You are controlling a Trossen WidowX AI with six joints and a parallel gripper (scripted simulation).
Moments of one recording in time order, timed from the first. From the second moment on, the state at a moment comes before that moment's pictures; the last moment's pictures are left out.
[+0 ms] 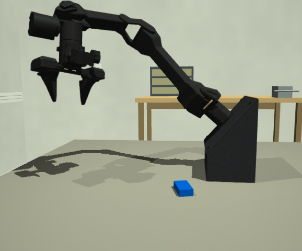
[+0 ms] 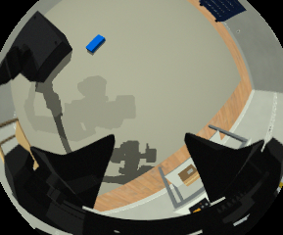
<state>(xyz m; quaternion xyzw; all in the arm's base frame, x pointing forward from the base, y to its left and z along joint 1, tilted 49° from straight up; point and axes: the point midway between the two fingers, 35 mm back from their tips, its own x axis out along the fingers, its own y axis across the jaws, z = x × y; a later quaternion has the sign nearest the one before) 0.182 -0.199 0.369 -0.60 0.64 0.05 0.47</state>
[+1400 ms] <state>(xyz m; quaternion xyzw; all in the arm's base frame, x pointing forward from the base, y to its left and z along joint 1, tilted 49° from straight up) 0.216 -0.201 0.301 -0.42 0.66 -0.09 0.62</state>
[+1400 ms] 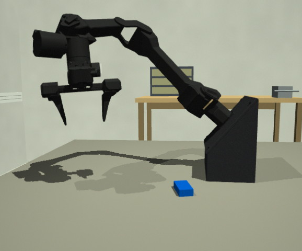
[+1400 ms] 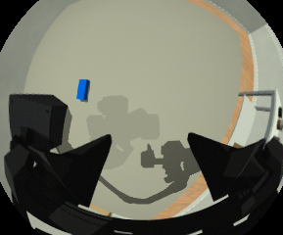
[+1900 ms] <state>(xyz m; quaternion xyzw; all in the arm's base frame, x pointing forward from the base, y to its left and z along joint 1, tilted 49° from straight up) 0.237 -0.193 0.220 -0.17 0.64 -0.25 0.71</state>
